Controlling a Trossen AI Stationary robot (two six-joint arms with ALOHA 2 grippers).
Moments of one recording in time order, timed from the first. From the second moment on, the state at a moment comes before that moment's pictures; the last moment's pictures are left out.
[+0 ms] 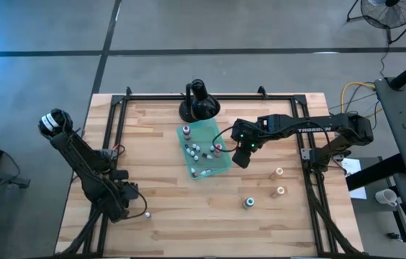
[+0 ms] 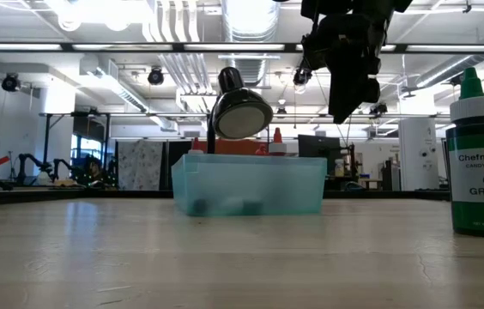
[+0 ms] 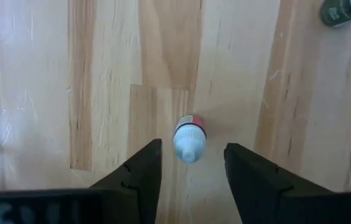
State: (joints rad) left arm -0.96 1.23 0.66 -0.92 -0.14 -1.06; right arm -0.10 1.49 1.17 -0.85 -0.08 0.47
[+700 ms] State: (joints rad) left arm -0.95 1.23 0.66 -0.92 -0.17 -1.04; right arm -0.10 1.49 1.17 -0.85 -0.08 0.47
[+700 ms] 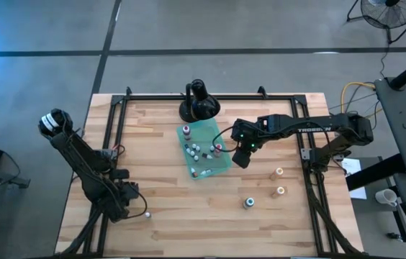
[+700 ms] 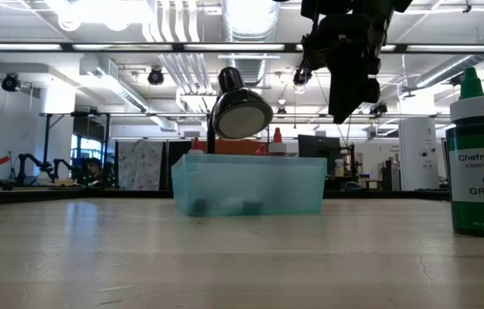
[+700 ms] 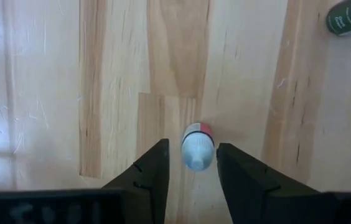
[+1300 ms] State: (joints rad) left arm -0.95 1.23 0.65 -0.91 -0.17 -1.04; right arm -0.10 1.49 1.17 -0.85 -0.07 0.47
